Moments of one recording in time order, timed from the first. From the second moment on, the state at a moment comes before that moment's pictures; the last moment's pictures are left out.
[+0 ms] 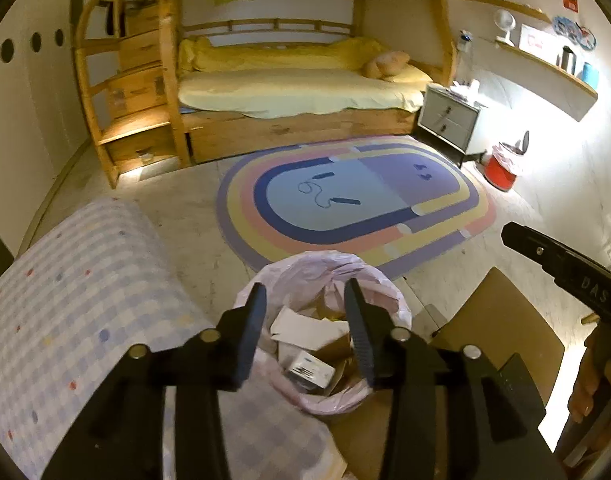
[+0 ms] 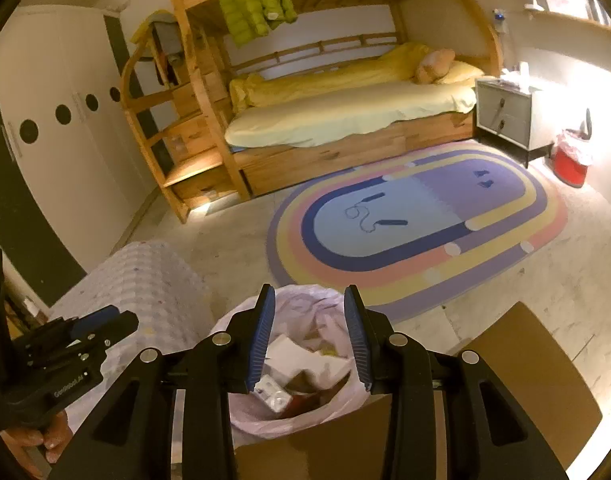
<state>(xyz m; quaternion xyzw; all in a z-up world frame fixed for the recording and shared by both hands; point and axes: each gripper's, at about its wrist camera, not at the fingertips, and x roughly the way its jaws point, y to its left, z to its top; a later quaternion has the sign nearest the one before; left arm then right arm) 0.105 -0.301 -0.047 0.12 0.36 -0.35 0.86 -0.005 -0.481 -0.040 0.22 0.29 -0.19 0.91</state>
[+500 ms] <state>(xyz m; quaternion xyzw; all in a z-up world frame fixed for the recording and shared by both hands) 0.059 -0.167 0.017 0.07 0.33 -0.25 0.91 -0.026 -0.368 0.018 0.16 0.29 -0.06 0.94</state>
